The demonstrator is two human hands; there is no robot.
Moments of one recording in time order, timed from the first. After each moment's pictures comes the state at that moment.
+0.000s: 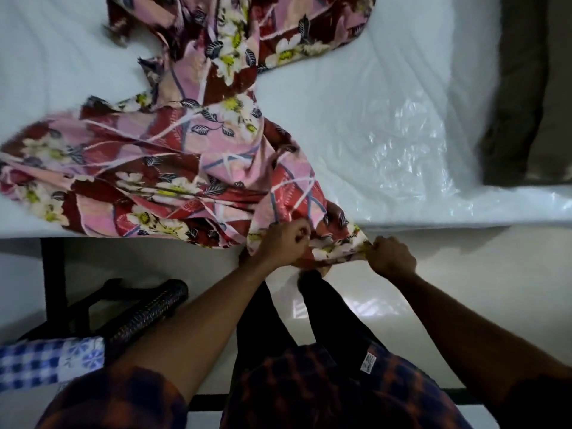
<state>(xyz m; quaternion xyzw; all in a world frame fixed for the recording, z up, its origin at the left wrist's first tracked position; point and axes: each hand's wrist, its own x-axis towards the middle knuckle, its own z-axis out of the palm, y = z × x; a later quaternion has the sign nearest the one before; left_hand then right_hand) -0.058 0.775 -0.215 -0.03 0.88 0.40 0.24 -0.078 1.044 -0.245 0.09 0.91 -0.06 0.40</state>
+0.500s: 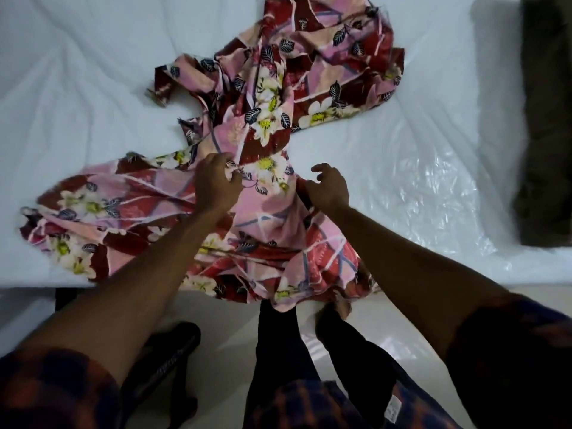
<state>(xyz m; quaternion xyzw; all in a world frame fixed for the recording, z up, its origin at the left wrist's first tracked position) -0.237 0.554 -0.196 -0.20 0.94 0.28 -0.01 -0.289 0.794 -0.221 0.08 0.89 -0.37 0.24</state>
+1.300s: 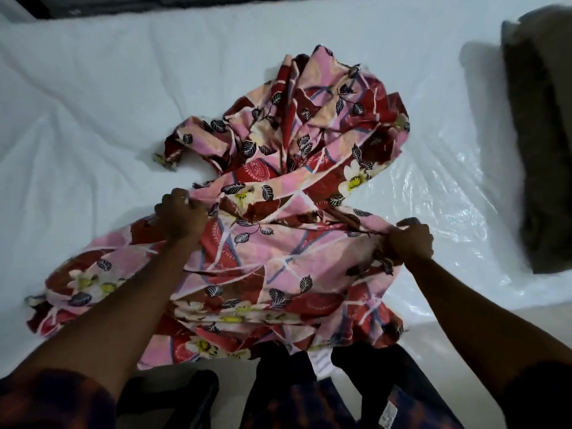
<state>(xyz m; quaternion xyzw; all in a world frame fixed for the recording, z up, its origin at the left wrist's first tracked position) -0.321 0.418 -0.208 -0.35 0.91 0.21 0.03 -0.325 0.877 -0.228 0.37 0.88 -0.22 0.21</state>
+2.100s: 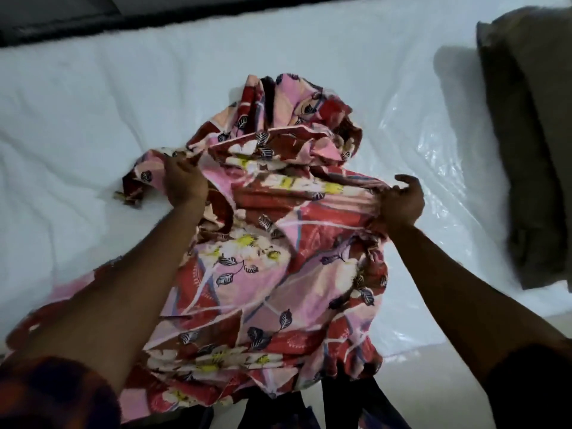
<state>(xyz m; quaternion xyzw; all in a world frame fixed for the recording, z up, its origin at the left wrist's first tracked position) -0.476 0.496 -0.198 -0.39 0.86 0.34 0.00 -0.443 0.881 -0.222 0.41 0.83 -0.38 -0.02</state>
